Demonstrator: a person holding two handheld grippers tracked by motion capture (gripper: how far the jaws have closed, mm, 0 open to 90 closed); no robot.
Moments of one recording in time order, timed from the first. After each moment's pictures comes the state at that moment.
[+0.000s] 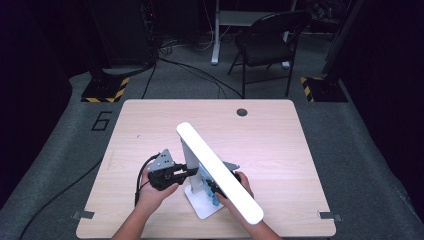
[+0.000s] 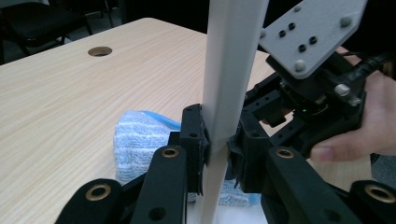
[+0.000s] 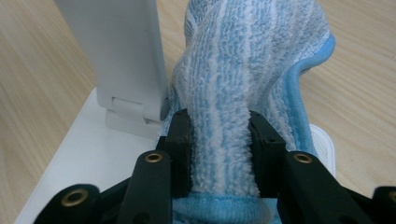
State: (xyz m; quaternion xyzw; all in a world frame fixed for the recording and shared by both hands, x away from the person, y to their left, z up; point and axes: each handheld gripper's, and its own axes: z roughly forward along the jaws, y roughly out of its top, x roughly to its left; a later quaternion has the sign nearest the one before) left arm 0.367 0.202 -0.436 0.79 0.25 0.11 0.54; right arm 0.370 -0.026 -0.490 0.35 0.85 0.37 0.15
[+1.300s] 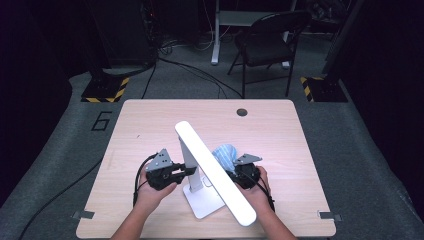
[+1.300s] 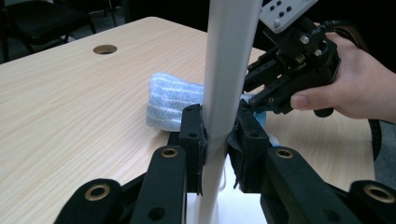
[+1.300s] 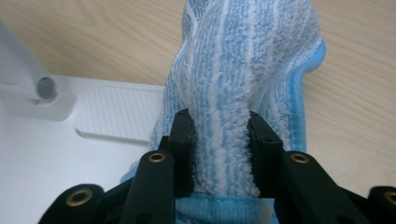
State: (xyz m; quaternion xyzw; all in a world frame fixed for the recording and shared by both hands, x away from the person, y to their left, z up) left arm 0.369 0.209 -0.437 0.79 0.25 0.12 0.55; right arm 0.396 -0.084 -0.492 0.41 0.82 0.37 0.17
